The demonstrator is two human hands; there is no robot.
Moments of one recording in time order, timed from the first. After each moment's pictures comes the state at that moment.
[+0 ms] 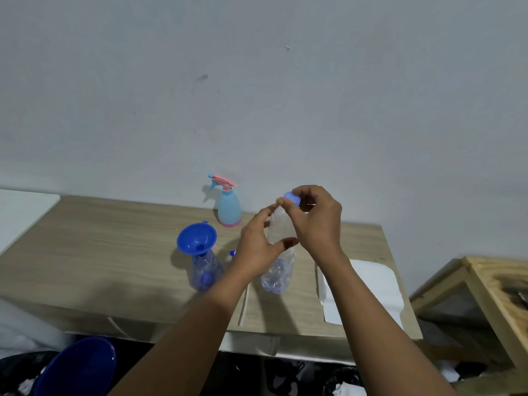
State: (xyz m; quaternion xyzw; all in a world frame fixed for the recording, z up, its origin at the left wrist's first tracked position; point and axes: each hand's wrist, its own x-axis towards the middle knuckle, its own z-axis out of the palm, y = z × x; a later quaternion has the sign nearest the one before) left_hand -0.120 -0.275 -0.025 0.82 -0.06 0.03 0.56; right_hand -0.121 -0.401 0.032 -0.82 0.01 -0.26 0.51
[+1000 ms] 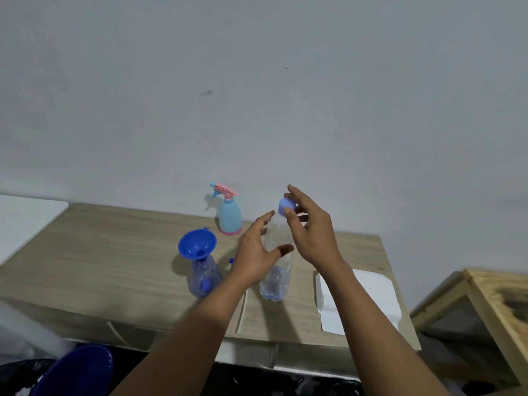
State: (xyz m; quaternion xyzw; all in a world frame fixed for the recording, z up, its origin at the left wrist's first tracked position) left_hand -0.127 -0.277 -0.027 0.82 -0.05 0.05 0.57; right_hand -0.126 -0.415 0.024 -0.82 -0.09 -0.19 0.53
